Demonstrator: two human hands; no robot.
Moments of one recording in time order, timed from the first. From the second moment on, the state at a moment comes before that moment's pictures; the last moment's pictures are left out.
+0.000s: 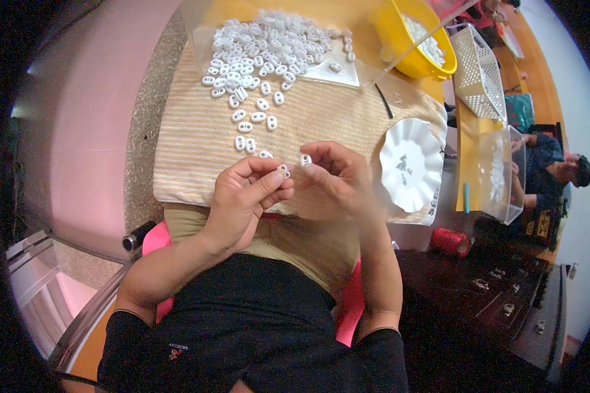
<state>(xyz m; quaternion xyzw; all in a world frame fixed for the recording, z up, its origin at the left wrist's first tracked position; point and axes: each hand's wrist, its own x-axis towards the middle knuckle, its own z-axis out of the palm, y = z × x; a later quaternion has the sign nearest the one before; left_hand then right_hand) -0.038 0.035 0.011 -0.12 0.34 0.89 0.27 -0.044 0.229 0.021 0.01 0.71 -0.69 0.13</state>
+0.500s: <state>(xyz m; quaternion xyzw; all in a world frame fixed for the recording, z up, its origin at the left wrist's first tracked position) -0.041 0.035 0.008 -0.13 0.35 0.88 0.28 -0.038 0.223 0.015 0.02 0.68 -0.72 0.14</state>
